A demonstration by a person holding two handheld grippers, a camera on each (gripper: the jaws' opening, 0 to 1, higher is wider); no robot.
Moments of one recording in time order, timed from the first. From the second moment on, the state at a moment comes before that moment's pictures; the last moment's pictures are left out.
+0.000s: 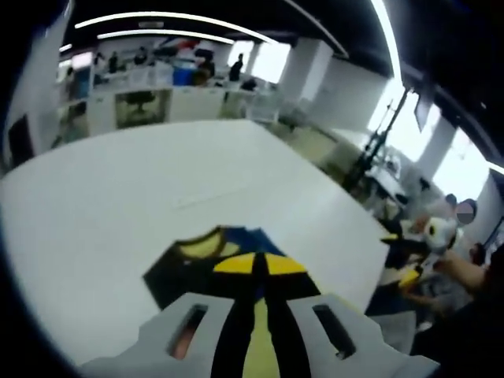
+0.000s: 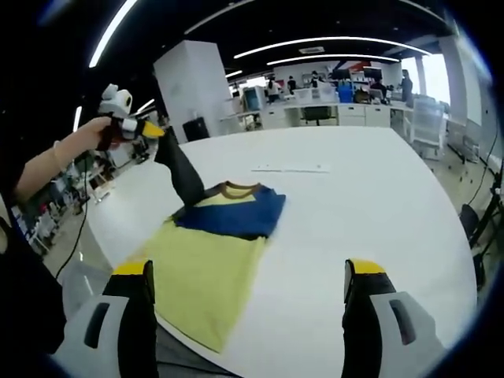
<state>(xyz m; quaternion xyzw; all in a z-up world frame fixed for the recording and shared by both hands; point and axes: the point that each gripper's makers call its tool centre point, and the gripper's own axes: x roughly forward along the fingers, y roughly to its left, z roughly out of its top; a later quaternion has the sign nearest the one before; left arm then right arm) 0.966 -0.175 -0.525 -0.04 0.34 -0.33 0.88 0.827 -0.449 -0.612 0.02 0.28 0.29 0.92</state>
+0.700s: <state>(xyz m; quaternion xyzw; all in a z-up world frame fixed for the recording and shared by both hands) 0.968 -0.205 -0.549 -0.01 0.36 -0.35 0.86 0.827 -0.455 -0.615 0.03 0.28 0.28 0.92</state>
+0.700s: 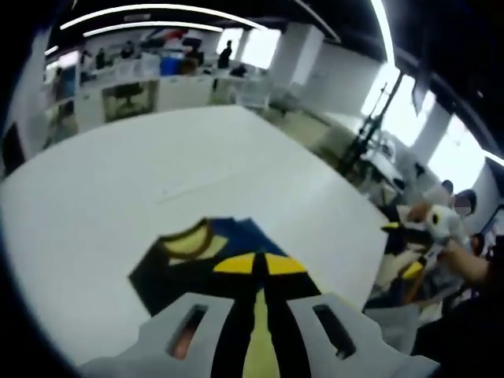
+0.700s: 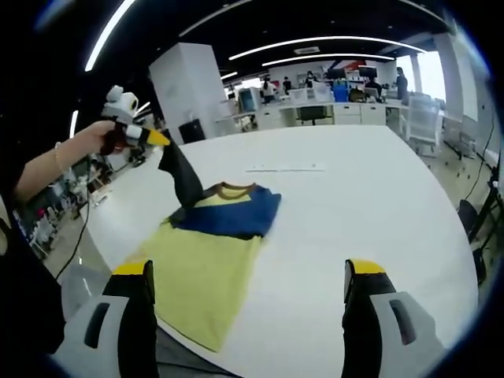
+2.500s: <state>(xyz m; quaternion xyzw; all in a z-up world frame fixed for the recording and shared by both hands) 0.982 -0.302 -0.657 -0.01 0.45 -0.34 0.83 0.817 -0.477 -0.636 0.02 0.30 0.28 0.91</state>
